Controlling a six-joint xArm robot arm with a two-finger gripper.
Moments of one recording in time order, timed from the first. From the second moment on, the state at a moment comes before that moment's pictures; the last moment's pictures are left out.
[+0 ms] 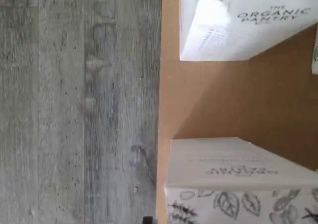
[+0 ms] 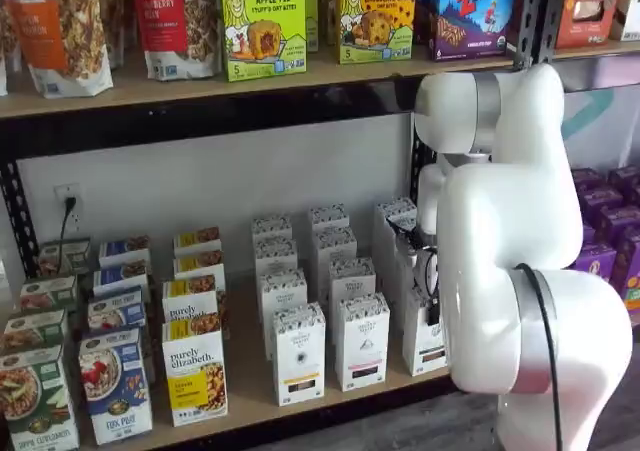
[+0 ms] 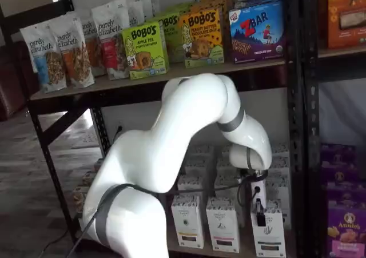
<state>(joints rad) -0.31 1.11 -1.64 -0.08 0.54 -1.81</state>
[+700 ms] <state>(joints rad) -0.31 1.07 -1.58 -0.11 0.52 -1.79</state>
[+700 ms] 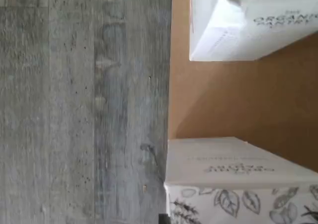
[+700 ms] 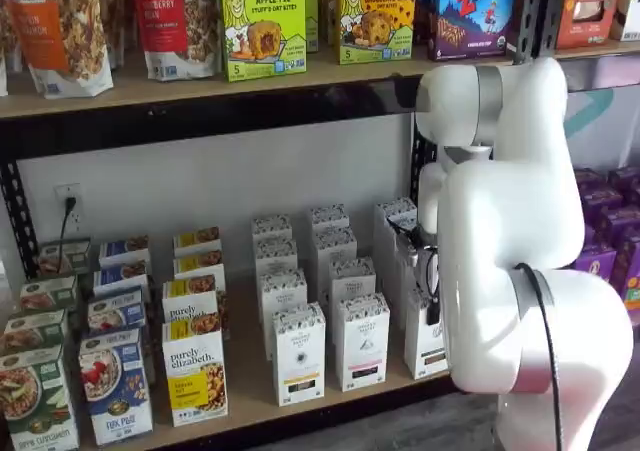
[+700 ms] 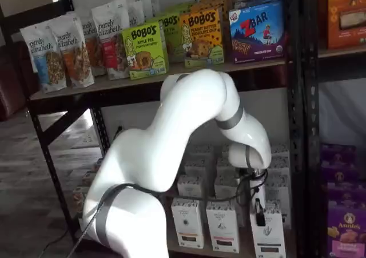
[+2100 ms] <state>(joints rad) -0.25 0.39 -0.83 -0.04 0.47 -1.78</state>
